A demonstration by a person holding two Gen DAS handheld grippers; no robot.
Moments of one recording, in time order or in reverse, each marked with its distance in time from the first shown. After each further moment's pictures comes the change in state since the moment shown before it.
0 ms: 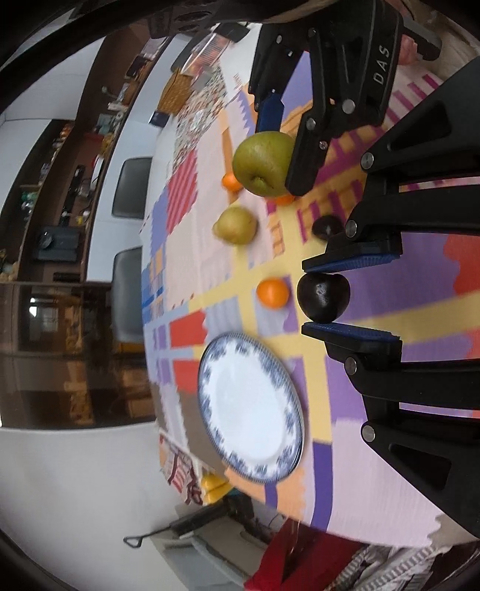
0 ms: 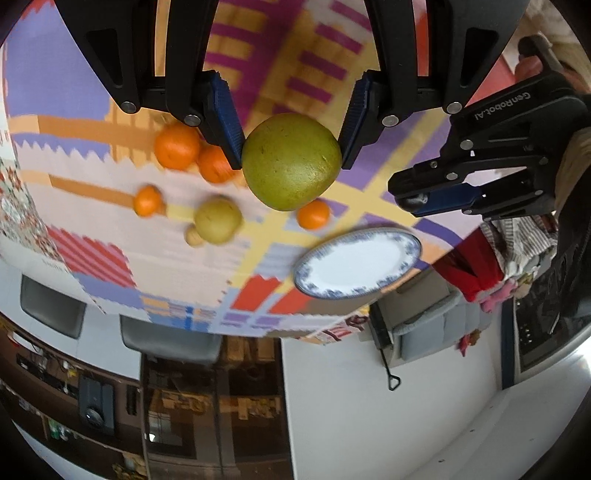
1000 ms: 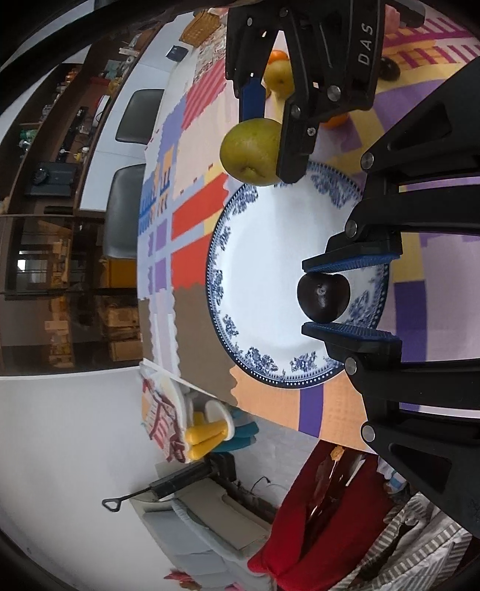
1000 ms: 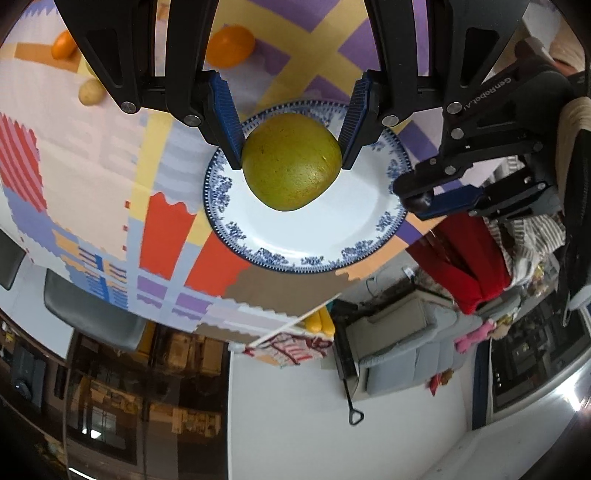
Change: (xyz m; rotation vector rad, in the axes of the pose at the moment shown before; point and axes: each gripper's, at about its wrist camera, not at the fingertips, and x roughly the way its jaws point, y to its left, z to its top) left arm 0.073 0.145 0.041 -0.076 0.066 0.139; right arm 0.140 0.073 0.120 -0.137 0.134 0.084
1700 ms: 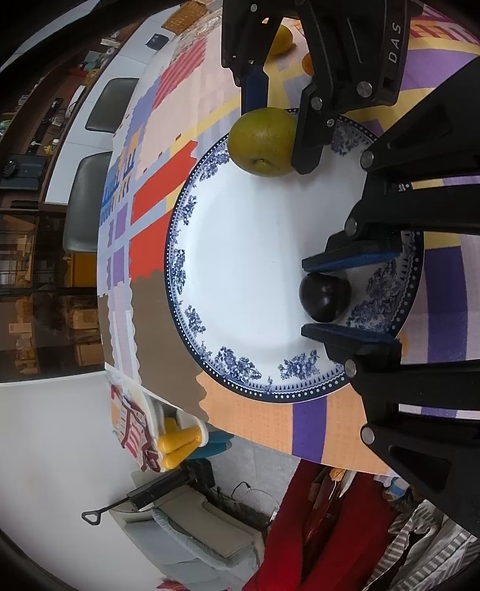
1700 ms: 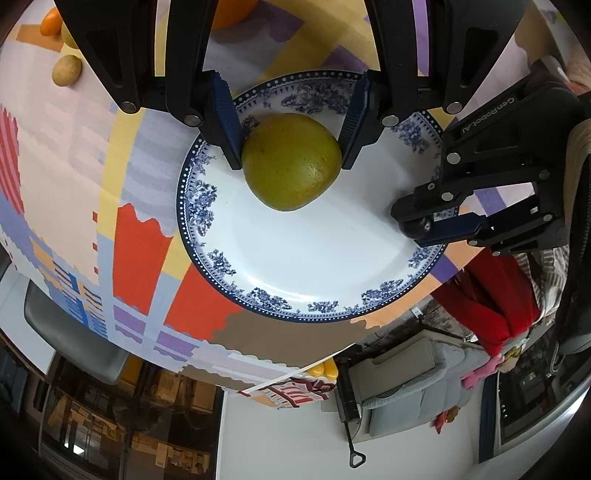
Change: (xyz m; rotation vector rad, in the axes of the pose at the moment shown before) left arm 0.055 0.013 0.001 0.015 0.127 0.006; right arm 0.063 -0.001 0.002 -0.029 0.158 -0.009
